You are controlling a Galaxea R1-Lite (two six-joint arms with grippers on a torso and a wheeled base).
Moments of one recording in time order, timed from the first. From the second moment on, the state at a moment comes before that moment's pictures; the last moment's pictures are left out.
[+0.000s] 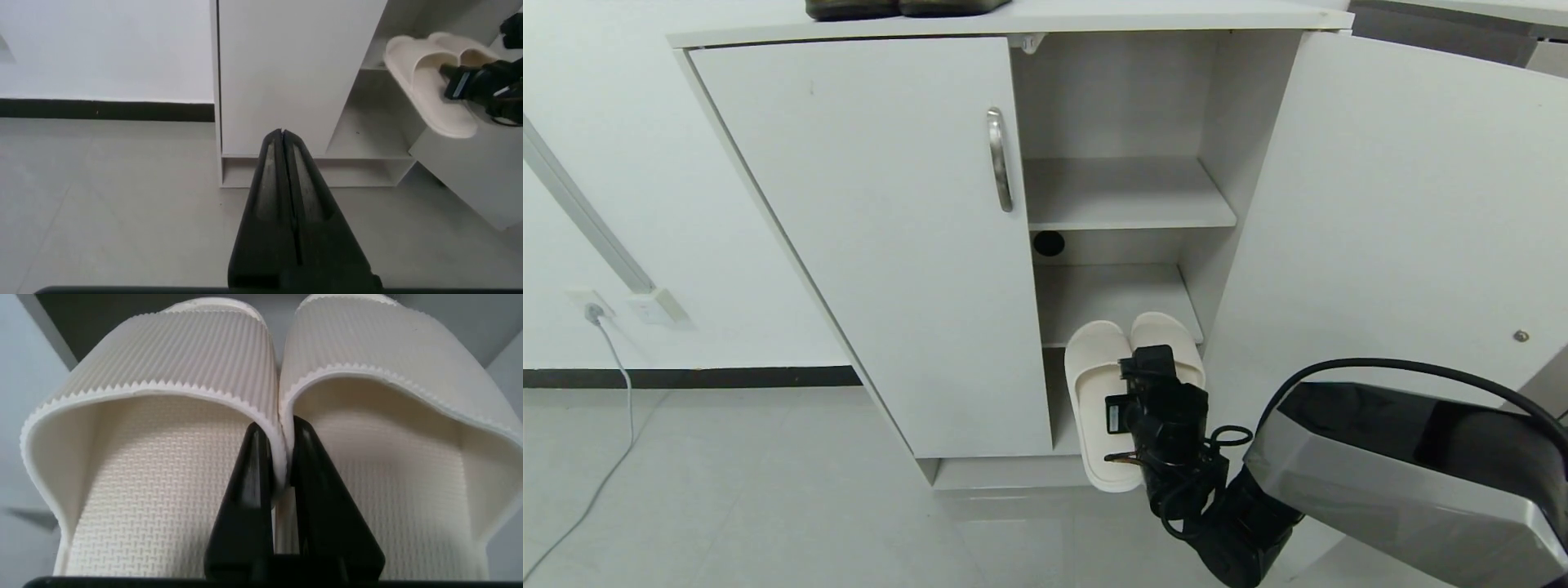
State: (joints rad) left arm 0.00 0.00 0.00 0.00 0.00 -0.08; right arm 0.76 2.42 -1.07 -1.38 -0.67 -0.01
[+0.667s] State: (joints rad) left arm 0.00 0.00 0.00 0.00 -0.01 -0.08; right arm 0.75 2.44 -1.06 -1.45 -0.67 -0.05
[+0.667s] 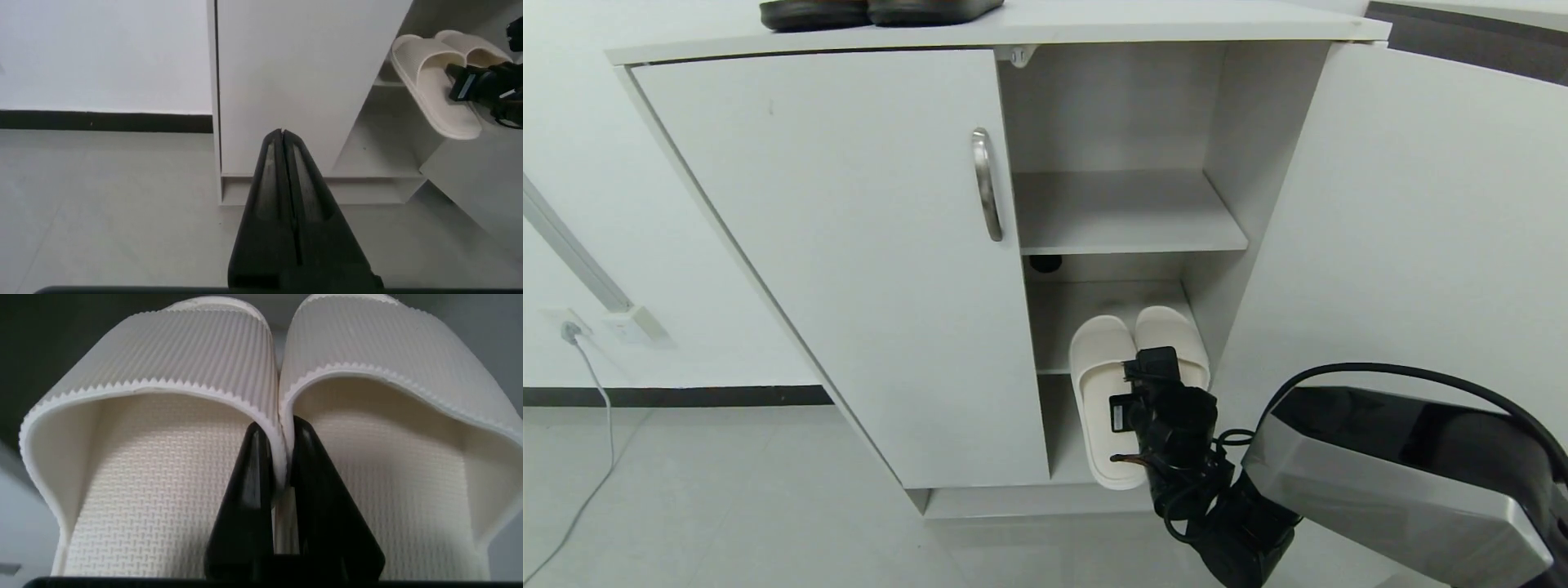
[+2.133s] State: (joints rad) left arm 0.00 0.00 0.00 0.00 0.01 -0.08; right arm 0.64 2.59 -1.68 -0.88 -0.58 0.04
